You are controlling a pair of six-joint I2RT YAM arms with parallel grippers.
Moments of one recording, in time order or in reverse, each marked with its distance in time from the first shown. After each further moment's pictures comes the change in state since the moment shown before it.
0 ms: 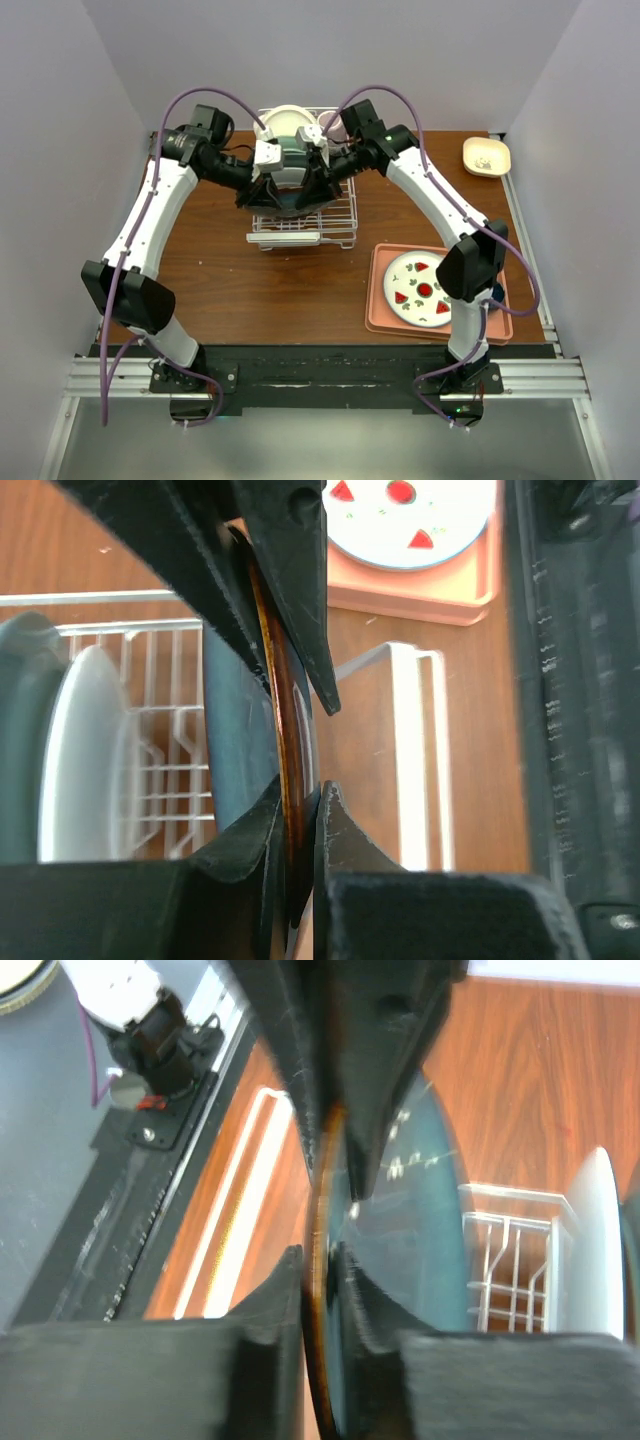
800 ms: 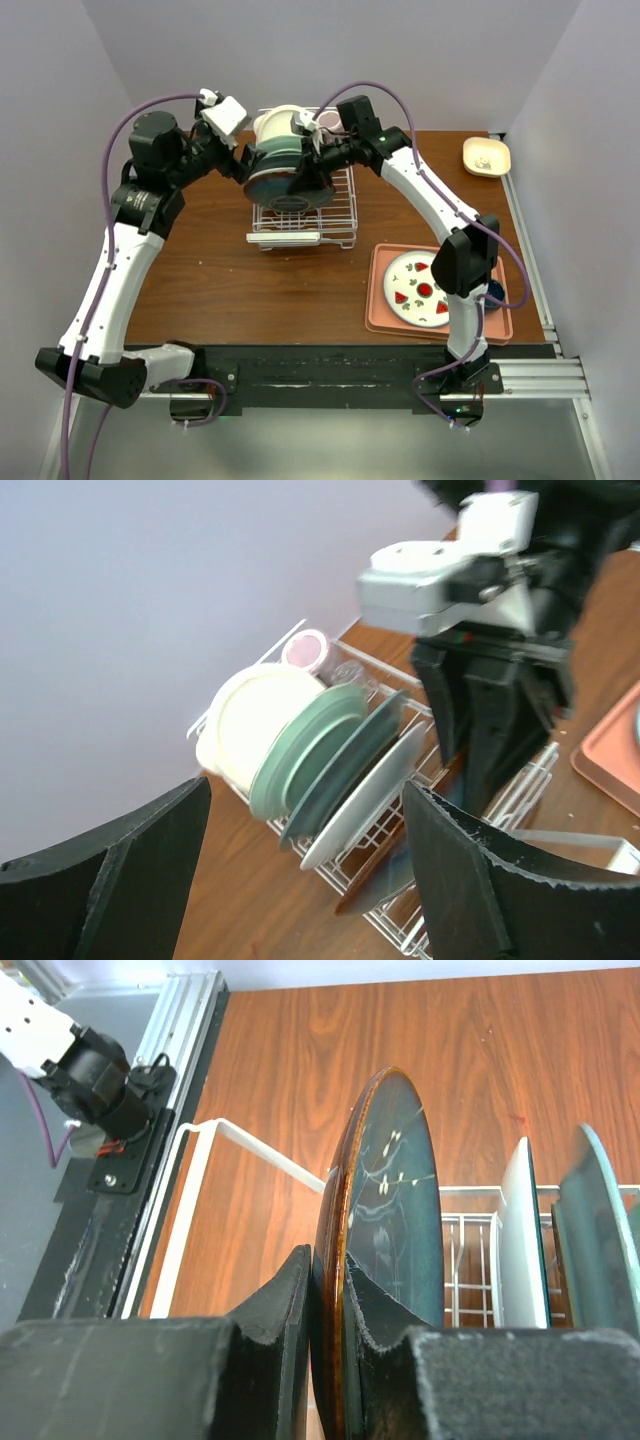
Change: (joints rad) left arm 0.002 -0.426 -0.303 0.818 -0.502 -0.642; right arm 0.001 0.040 -0.002 0.214 0.051 0.232
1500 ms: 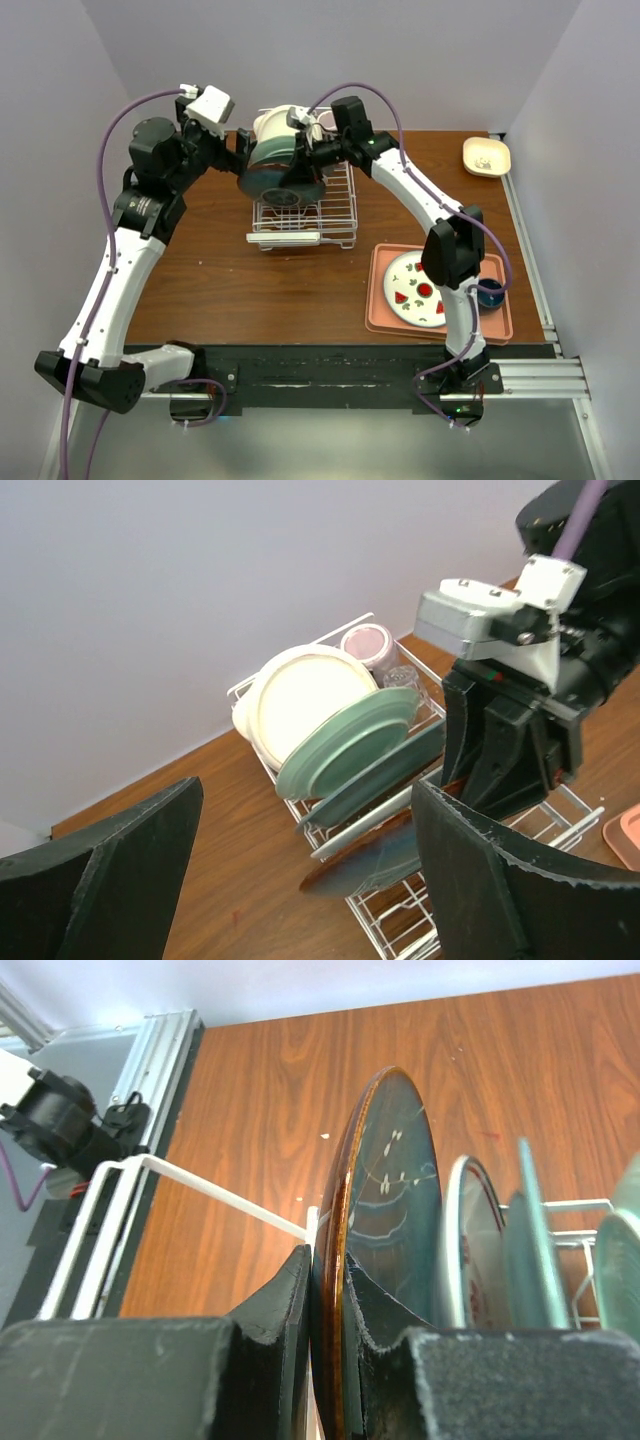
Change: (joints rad) left arm 0.000 -0.017 -0.084 0.111 -0.247 -0.188; right arm -0.008 0.099 0.008 0.238 -0.010 0.182
